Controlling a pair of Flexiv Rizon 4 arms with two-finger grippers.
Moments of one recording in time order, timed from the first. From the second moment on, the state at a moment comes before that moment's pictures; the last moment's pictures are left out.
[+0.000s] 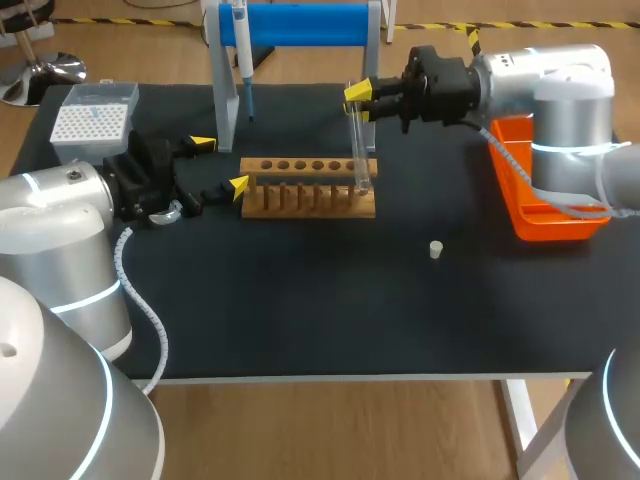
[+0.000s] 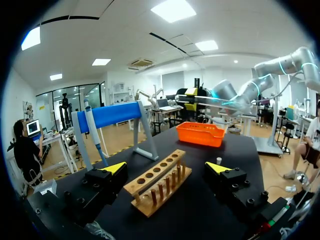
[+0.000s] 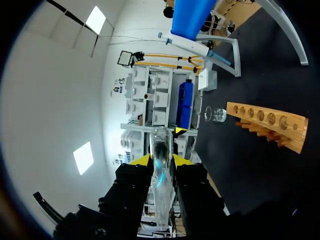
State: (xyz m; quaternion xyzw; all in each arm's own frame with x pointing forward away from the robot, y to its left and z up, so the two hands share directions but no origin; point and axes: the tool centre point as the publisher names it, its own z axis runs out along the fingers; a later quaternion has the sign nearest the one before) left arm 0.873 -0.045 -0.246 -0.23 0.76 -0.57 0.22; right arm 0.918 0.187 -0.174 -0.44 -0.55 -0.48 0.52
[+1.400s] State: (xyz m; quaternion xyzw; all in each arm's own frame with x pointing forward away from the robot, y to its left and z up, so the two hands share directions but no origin) left arm 0.852 -0.083 -0.198 -0.01 0.69 -0.67 0.26; right arm 0.916 0.184 -0.174 -0.46 -0.53 -0.46 0.55
